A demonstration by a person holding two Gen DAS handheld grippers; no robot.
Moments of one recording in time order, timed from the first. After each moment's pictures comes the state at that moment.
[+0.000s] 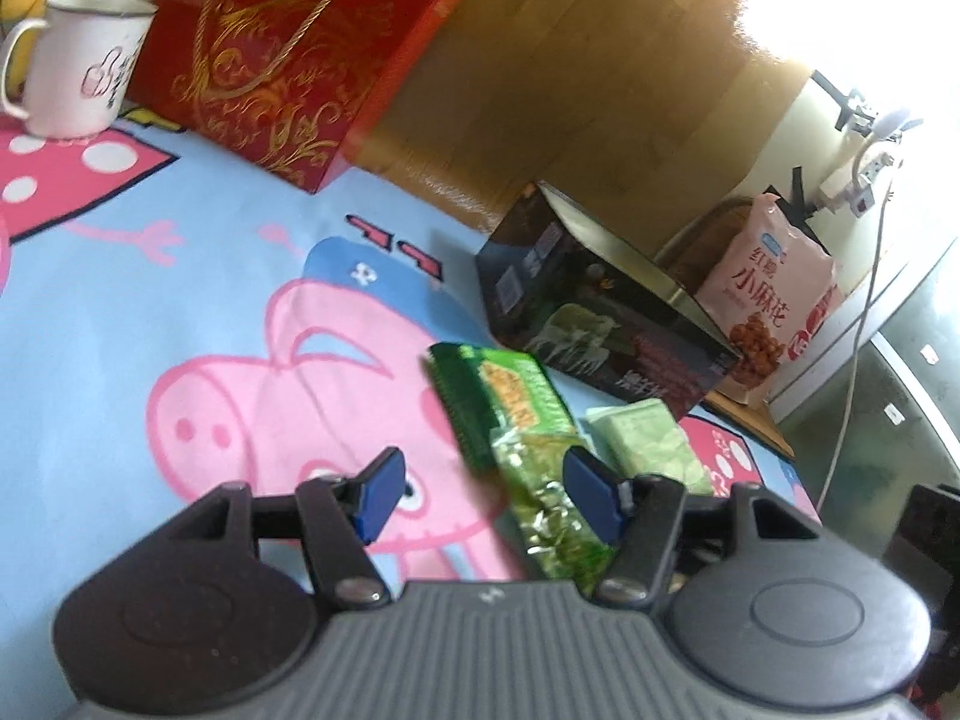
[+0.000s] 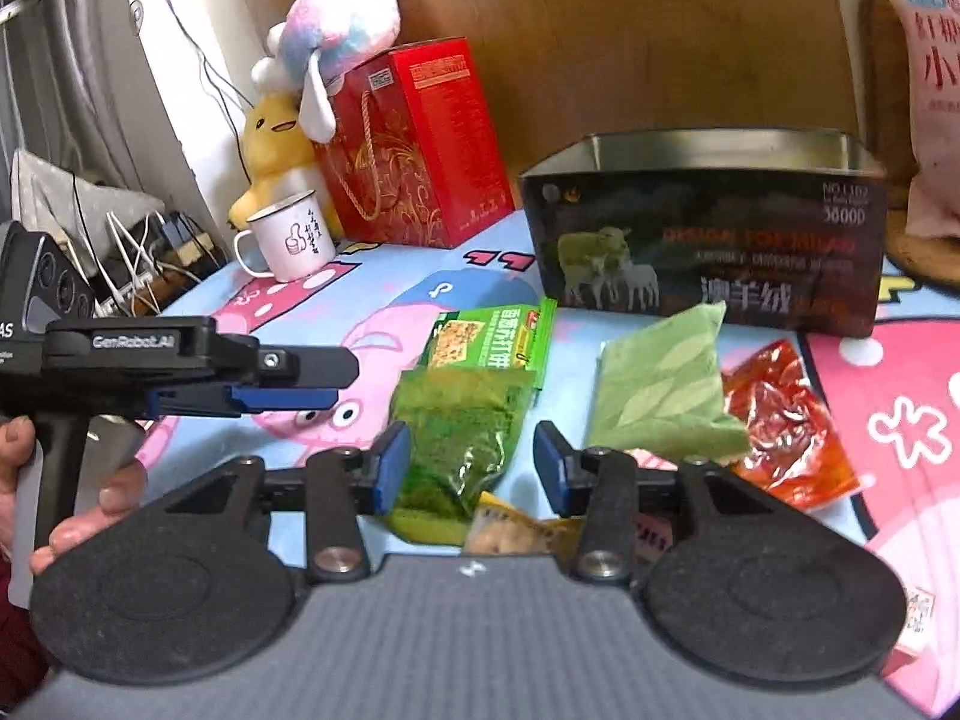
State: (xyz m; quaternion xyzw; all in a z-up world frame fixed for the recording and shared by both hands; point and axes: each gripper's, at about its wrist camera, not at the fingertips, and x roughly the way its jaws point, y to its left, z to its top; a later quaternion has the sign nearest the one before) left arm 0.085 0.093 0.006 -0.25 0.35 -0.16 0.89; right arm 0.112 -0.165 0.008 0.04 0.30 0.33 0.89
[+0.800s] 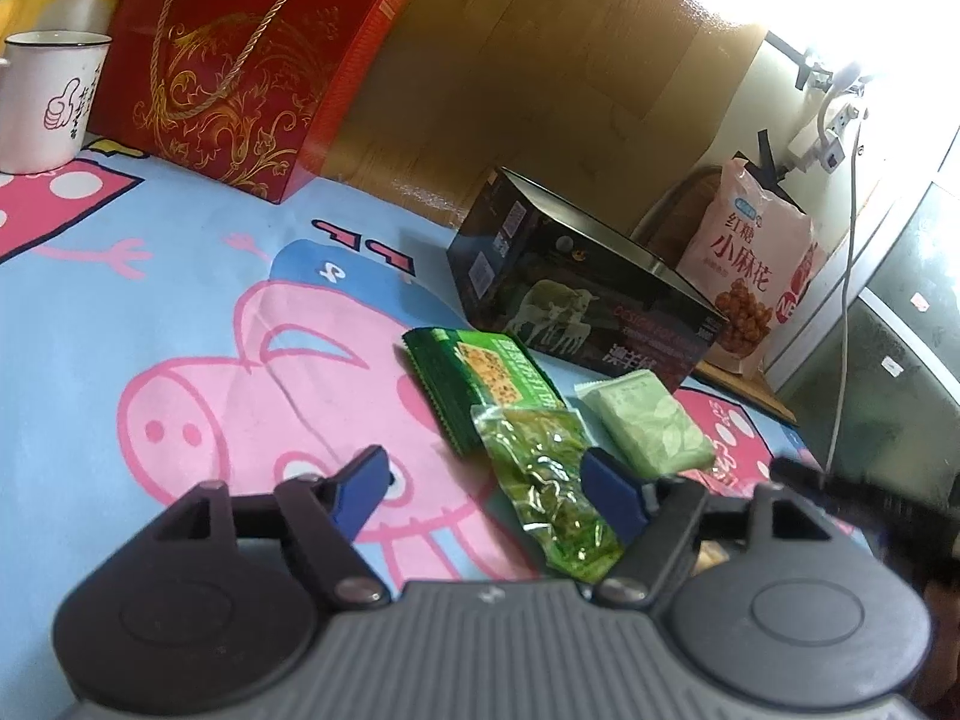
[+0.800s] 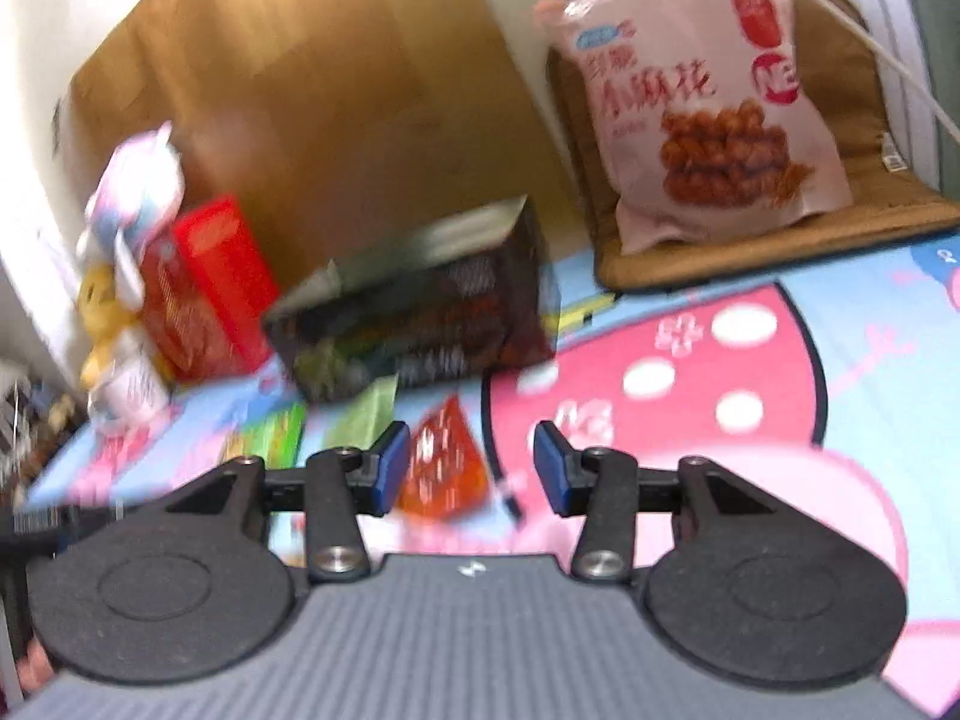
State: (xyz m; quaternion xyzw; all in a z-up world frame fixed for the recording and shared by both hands) left arm 0.077 0.076 0.000 -0.20 0.33 -0.19 0.90; right arm 0.090 -0.273 0.008 0.14 0.26 0.15 0.94
